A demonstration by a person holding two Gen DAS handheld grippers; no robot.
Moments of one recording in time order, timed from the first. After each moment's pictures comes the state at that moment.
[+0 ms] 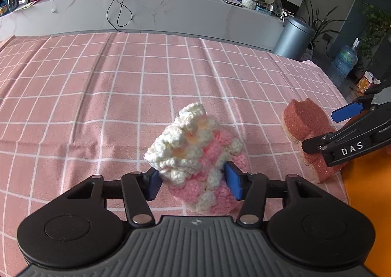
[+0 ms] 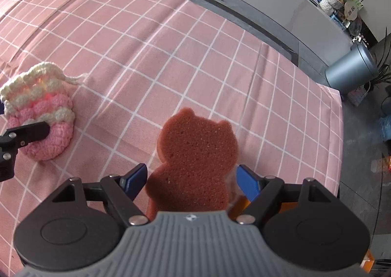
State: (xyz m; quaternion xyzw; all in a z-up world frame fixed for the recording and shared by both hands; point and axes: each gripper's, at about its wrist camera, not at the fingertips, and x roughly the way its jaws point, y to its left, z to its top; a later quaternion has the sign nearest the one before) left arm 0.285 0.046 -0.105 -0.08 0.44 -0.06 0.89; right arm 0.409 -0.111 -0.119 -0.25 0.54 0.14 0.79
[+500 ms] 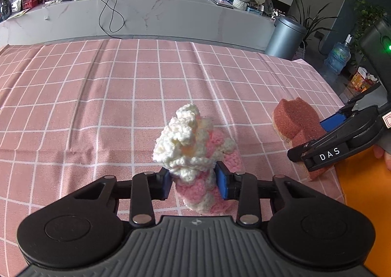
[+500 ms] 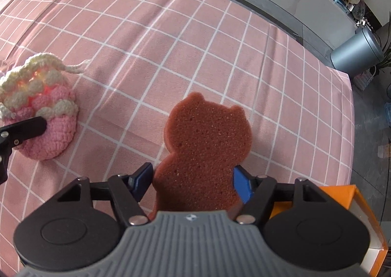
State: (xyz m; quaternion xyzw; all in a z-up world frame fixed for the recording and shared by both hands) left arm 0.283 0.040 -0.100 -0.07 0.43 -0.08 0.90; right arm 0.408 -0.106 -0.132 -0.23 0.57 0.14 0.78
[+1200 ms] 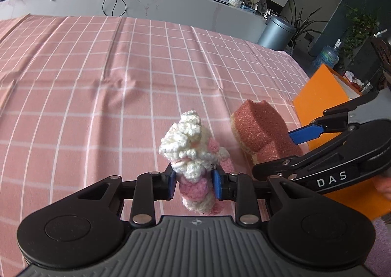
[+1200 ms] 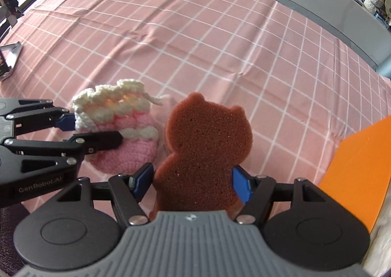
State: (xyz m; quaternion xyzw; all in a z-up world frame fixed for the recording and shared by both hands) left arm 0.184 0.067 -0.085 -0.11 0.44 -0.10 0.88; right arm 0.259 -0.062 -0.100 -0.17 0.54 0.26 0.78
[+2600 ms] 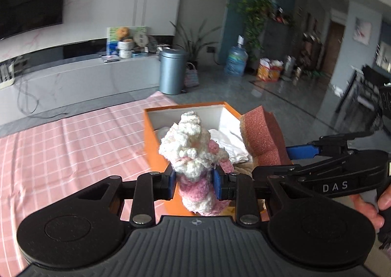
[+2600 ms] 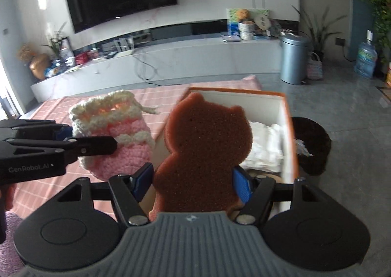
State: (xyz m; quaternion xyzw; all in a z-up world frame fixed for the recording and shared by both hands) left arm 0.112 -0.117 0.023 0.02 0.29 -0.28 0.91; right arm 0.086 -0.313 -0.008 0.05 0.34 0.09 0.93
